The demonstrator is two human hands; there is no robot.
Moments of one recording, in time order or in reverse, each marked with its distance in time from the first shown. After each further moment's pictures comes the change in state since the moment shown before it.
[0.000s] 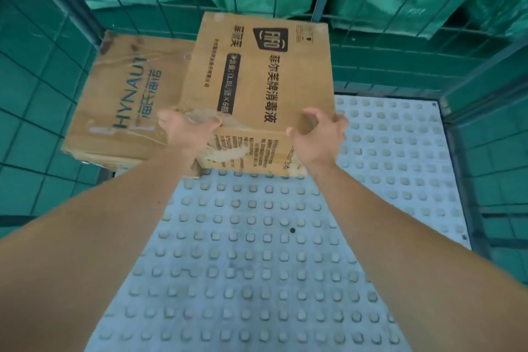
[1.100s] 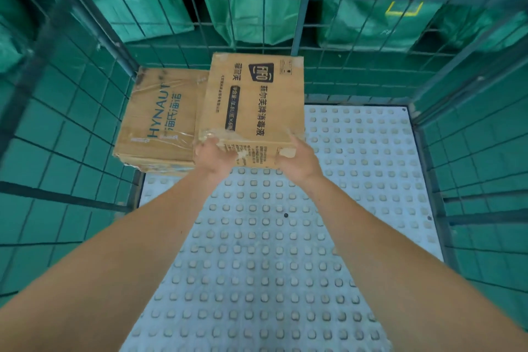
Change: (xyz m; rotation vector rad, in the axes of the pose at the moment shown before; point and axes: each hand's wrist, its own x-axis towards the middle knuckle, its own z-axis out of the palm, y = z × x) left_hand -0.134 0.019 -0.039 0.312 -0.175 0.079; right_hand -0.106 -0.028 -0.088 0.069 -0.387 -0.018
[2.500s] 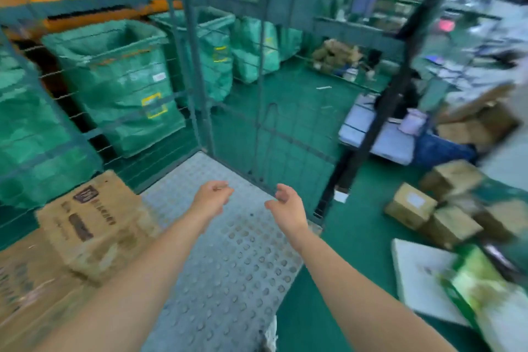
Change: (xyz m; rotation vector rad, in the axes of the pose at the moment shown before) left_hand -0.457 0.041 -0.009 0.038 -0.757 0.638; right_hand -0.531 0.056 -0.080 0.651 0.910 0.227
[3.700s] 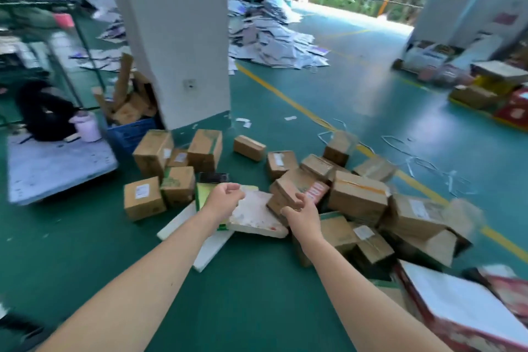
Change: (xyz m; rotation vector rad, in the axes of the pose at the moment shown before) left_hand -0.363 0.042 0.649 0.548 -1.174 0.418; right_hand -0.304 0.297 -0.545 0.438 1.257 0.371
